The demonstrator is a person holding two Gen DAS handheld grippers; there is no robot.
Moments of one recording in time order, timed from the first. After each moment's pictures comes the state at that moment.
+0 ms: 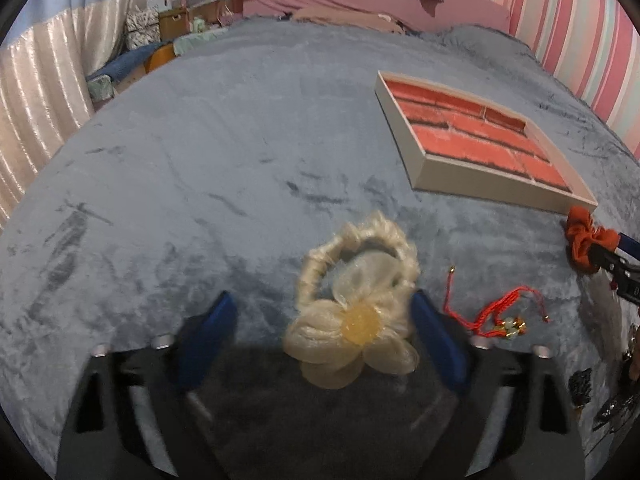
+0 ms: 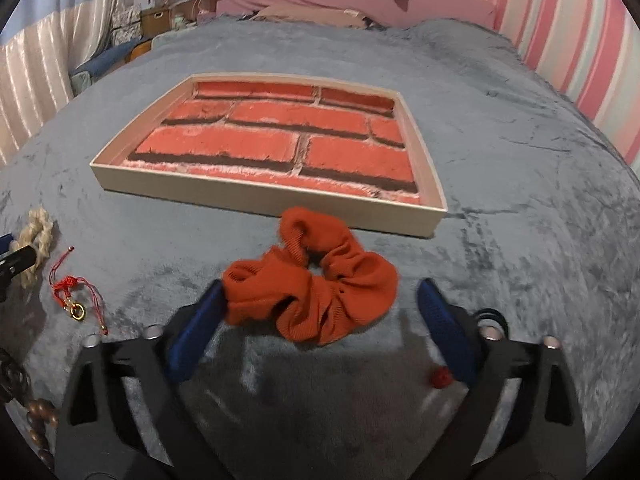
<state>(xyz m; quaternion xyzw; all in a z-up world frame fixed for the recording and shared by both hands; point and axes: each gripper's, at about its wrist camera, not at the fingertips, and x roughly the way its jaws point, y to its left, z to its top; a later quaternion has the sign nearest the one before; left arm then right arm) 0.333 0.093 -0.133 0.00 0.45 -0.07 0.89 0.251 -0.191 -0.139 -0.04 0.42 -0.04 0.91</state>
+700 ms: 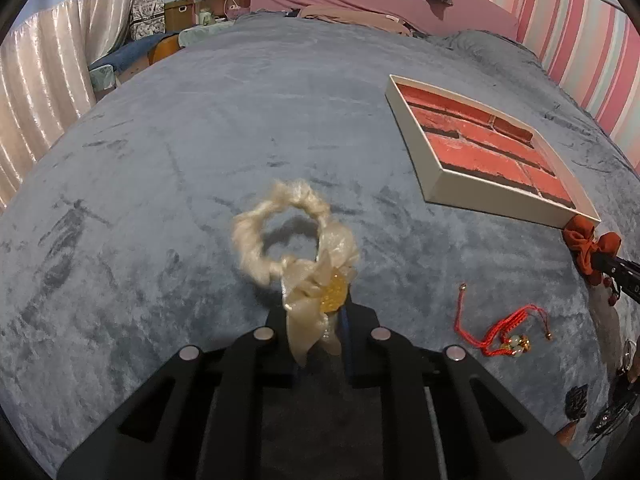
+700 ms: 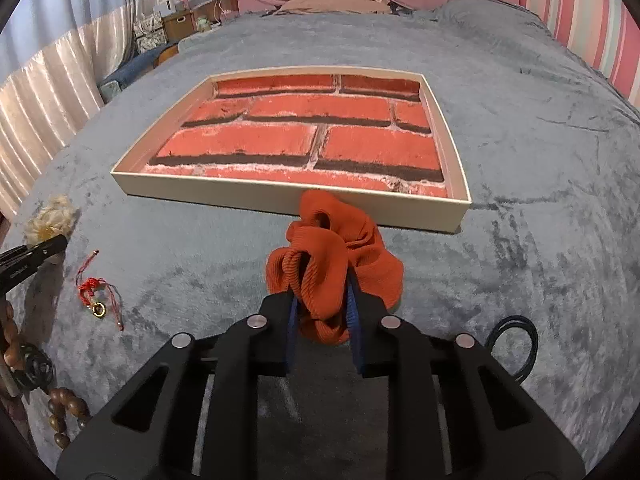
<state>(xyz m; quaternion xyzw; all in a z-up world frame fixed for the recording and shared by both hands) 0.342 0.101 -0.130 -0.03 0.44 -0.06 0.89 0.260 -0.216 -0.140 0.02 0.43 0.03 0.90</state>
